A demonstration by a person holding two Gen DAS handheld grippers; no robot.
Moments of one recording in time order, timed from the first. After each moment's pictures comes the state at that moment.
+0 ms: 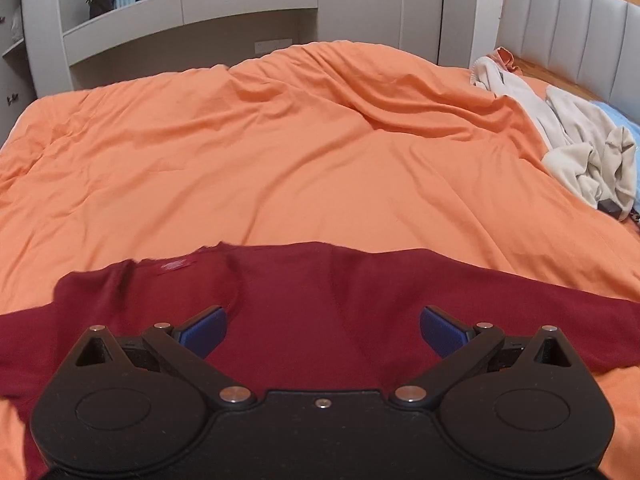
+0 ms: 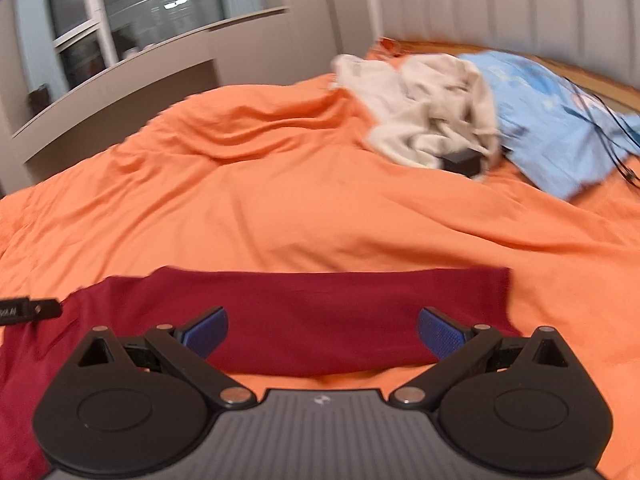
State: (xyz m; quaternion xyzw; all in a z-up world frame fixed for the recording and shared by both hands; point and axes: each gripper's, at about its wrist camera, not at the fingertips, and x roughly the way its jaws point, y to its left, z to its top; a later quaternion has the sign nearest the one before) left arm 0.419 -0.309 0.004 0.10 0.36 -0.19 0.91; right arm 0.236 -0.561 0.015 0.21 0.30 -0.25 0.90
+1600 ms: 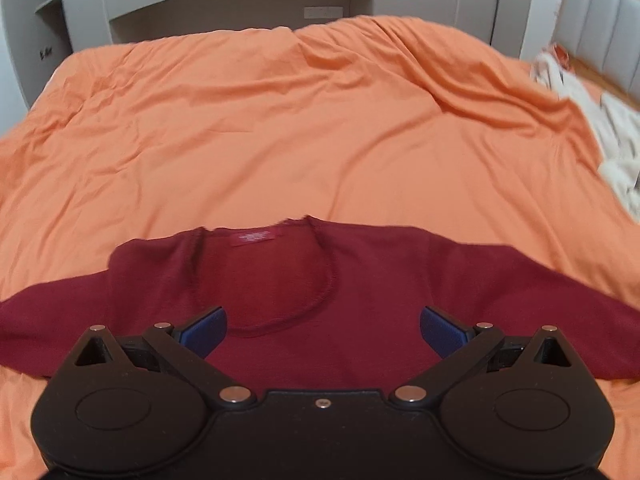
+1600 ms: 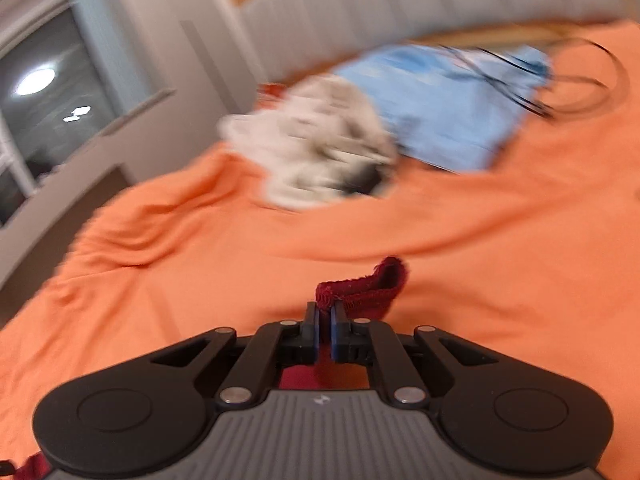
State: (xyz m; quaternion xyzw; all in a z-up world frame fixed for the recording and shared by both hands) left arm 0.461 -0.221 0.020 0.06 0.42 -0.13 0.90; right arm 0.230 -0.616 -0.004 0.33 0.18 -0.34 0.86
